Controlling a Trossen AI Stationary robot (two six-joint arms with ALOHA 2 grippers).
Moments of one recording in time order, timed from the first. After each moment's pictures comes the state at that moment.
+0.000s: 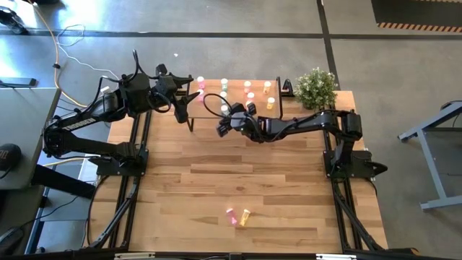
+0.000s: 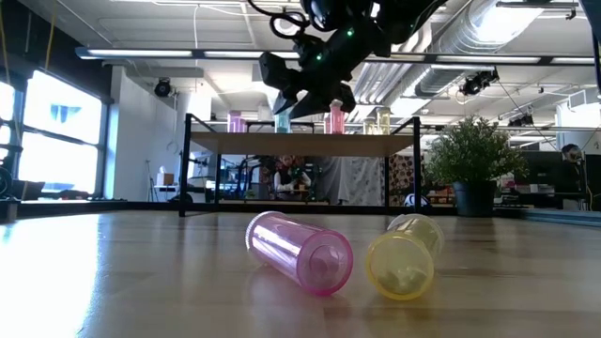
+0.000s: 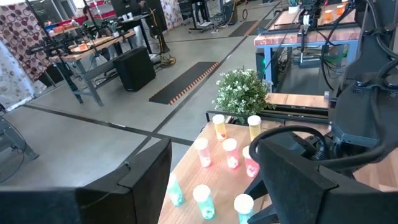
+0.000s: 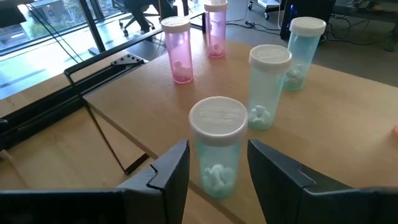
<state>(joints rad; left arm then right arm) 0.42 1.01 1.21 -0.40 -0.25 0.18 -0.10 1.86 1.30 0.09 0.66 0.39</state>
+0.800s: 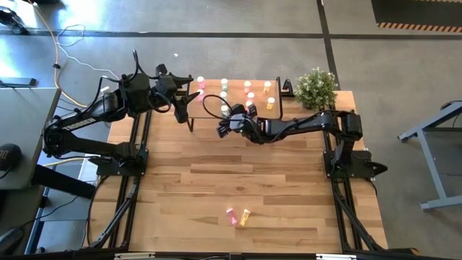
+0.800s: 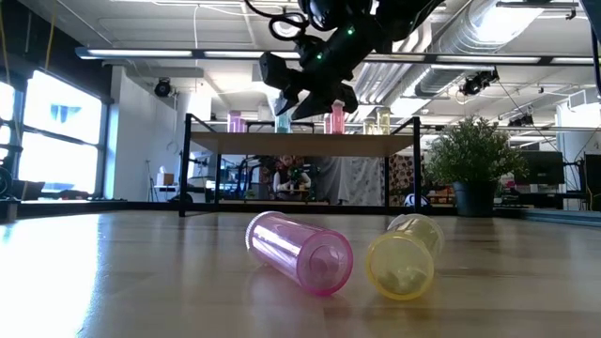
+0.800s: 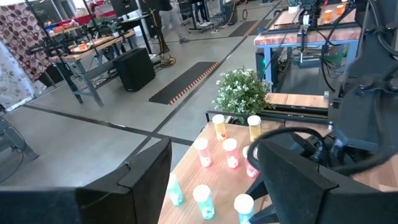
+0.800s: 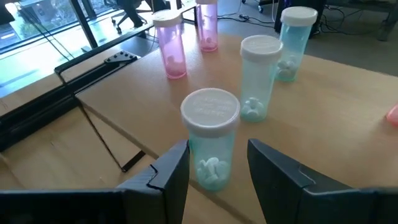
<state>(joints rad) 0.42 1.01 1.21 -0.40 -0.25 0.18 -0.10 1.86 1.32 0.04 0.68 0.45</state>
